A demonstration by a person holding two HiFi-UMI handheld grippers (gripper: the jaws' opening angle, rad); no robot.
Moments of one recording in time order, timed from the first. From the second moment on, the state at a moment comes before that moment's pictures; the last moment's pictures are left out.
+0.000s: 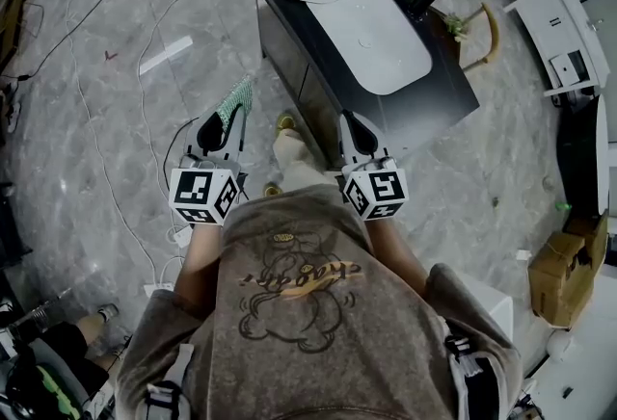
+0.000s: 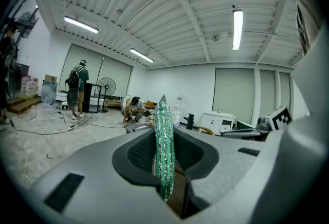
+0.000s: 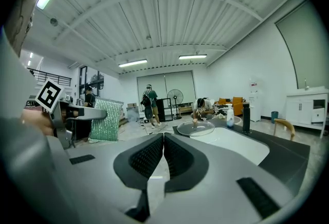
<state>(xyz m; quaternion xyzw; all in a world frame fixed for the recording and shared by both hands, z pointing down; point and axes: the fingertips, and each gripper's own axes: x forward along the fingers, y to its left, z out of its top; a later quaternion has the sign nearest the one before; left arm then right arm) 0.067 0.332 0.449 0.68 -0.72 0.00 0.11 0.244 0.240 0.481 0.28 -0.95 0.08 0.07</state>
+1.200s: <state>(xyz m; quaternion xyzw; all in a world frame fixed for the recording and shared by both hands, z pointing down) -0.075 0.097 0.431 0.70 -0.70 0.01 0.12 0.096 0.011 0.495 0.30 -0.94 0.11 0.10</state>
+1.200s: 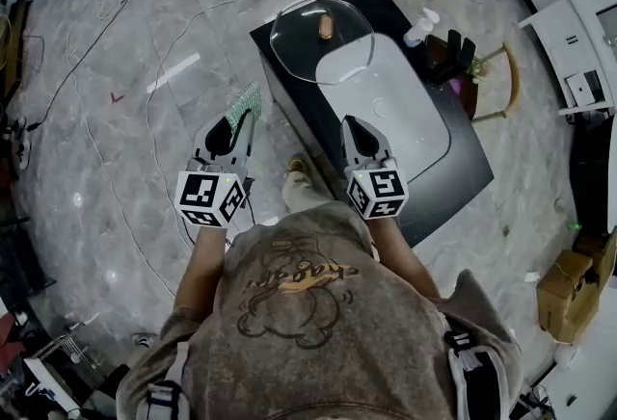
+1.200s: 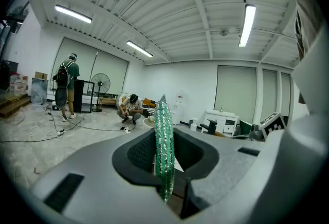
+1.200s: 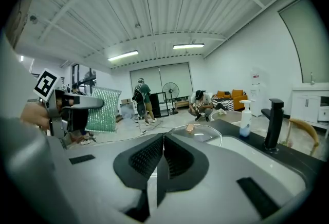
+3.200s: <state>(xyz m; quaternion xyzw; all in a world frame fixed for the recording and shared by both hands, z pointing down) -0.111 -0.130 0.439 0.85 -0.51 0.03 0.14 0.056 -0.109 0.494 0.49 -0.86 0.13 0.11</state>
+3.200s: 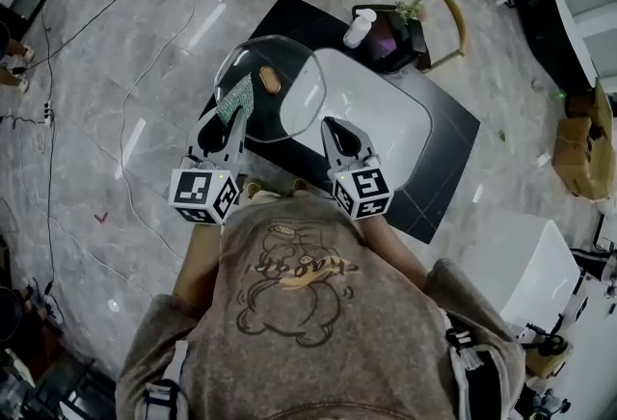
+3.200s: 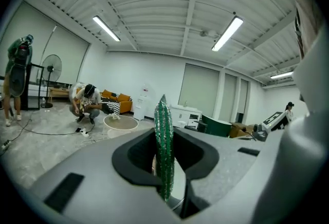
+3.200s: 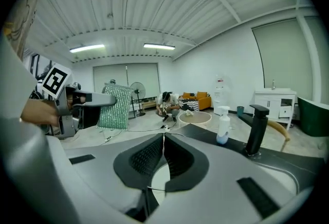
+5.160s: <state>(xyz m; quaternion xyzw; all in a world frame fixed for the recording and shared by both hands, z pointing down) -0.145 -0.161 0.450 0.84 -0.52 0.05 0.15 -0.041 -0.229 0.593 0.40 -0.87 0.19 0.22</state>
